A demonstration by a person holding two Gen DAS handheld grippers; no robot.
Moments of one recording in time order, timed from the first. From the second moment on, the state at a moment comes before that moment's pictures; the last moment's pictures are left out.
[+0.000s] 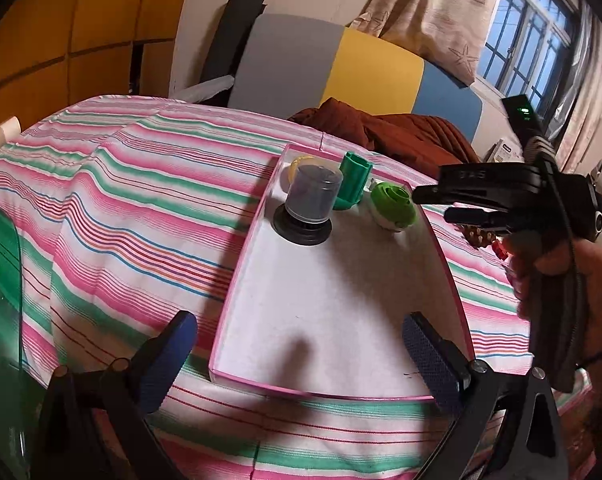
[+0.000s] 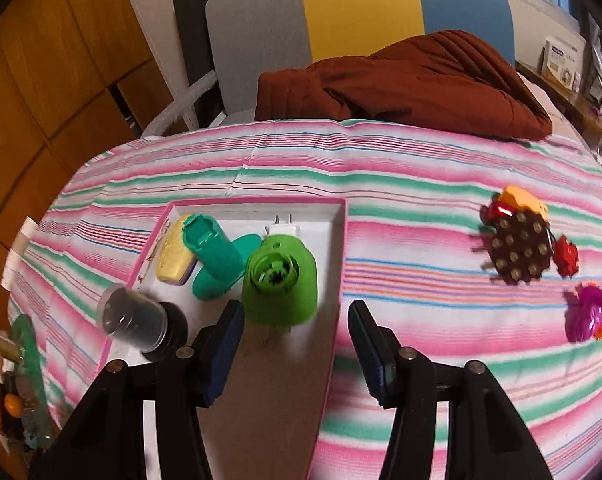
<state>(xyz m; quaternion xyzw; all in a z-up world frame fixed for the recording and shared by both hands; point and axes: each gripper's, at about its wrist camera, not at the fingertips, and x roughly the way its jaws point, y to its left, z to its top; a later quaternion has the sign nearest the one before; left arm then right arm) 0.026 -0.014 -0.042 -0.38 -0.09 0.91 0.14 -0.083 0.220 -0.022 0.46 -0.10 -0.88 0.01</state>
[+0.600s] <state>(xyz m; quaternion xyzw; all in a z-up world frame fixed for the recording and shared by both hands) 0.035 0.006 -0.032 -0.38 -0.08 0.91 0.13 -0.014 0.339 -0.035 0.47 -0.11 -0.87 -0.07</state>
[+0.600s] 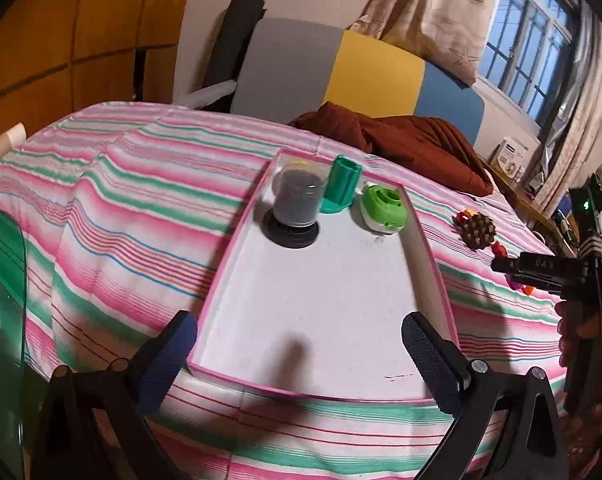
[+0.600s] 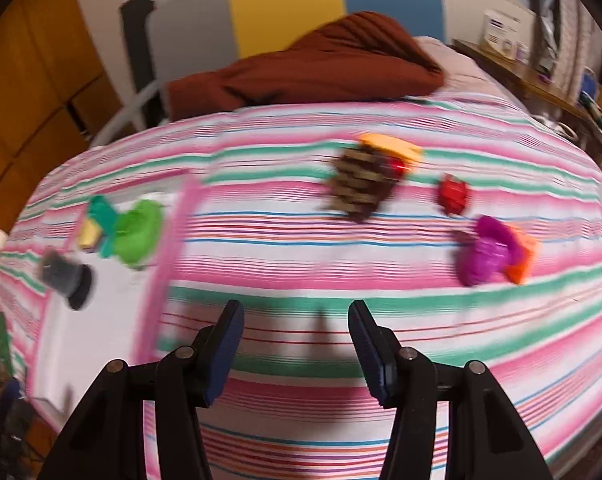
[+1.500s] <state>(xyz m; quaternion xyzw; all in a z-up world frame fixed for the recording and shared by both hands) 0.062 0.075 -0.017 -0.34 0.03 0.92 0.18 -0.009 0.487 -0.005 0.37 -0.16 -0.90 -0.16</state>
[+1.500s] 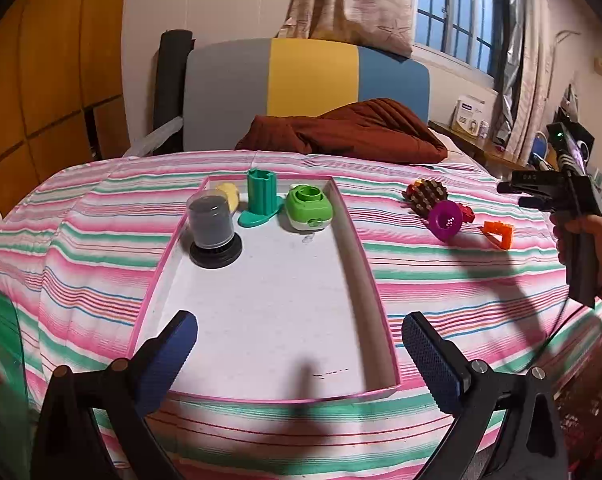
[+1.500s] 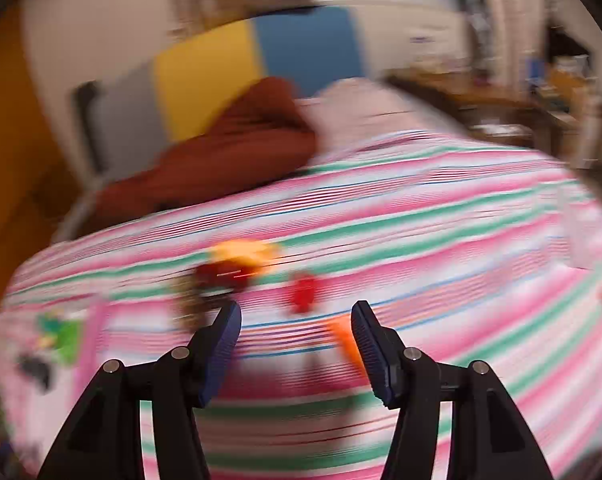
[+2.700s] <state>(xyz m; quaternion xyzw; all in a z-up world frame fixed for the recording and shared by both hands) -0.037 0.332 -0.004 -0.35 0.19 0.88 0.26 -0.011 0.521 -0.070 0.52 -0.23 -0.81 -0.15</state>
